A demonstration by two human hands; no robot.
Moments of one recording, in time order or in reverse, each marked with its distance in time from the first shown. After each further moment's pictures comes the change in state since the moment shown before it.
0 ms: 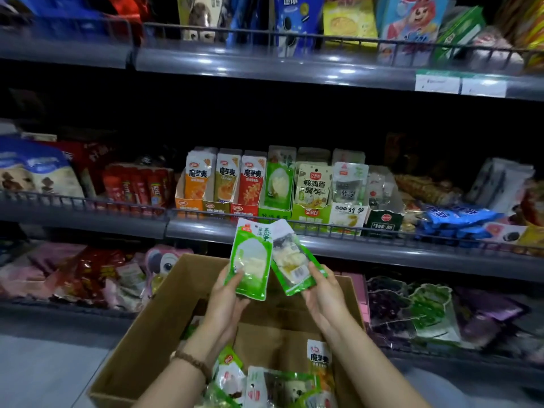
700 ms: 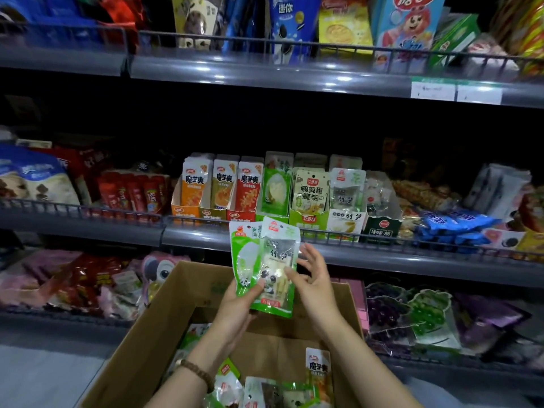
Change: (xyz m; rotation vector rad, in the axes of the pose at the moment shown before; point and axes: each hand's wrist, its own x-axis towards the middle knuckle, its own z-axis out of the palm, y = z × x) left_hand -0.009 -0.004 0.015 0.188 -0.144 0.007; right_hand 0.002 -0.006 0.006 -0.776 -0.197 -0.391
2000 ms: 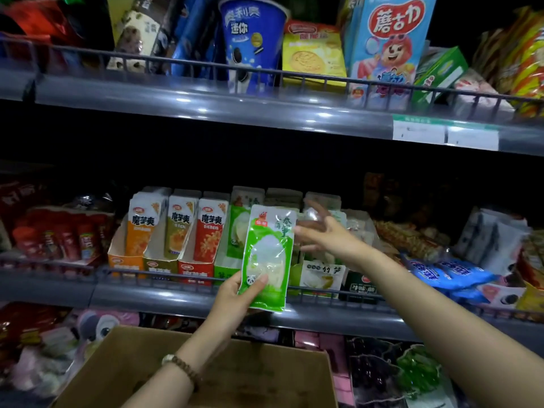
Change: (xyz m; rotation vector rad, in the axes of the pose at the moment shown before) left_hand 0.120 0.041 0.079 0.279 -0.106 0.207; right_hand 0.188 -0.106 -0.098 -0.309 -0.344 0.007
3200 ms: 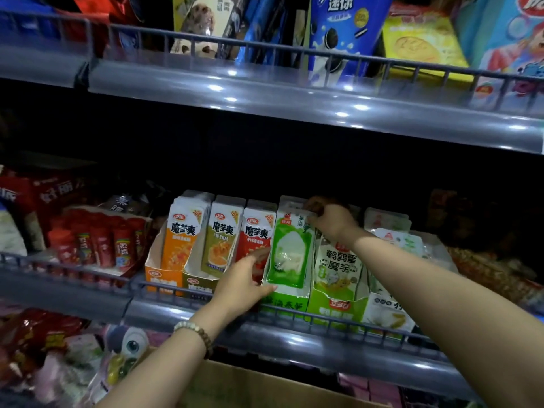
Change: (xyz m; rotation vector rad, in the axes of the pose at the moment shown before) left_hand 0.098 -0.004 -0.101 0.747 0.017 0.227; right_hand 0.156 0.000 0.060 -0.706 0.202 -0.084
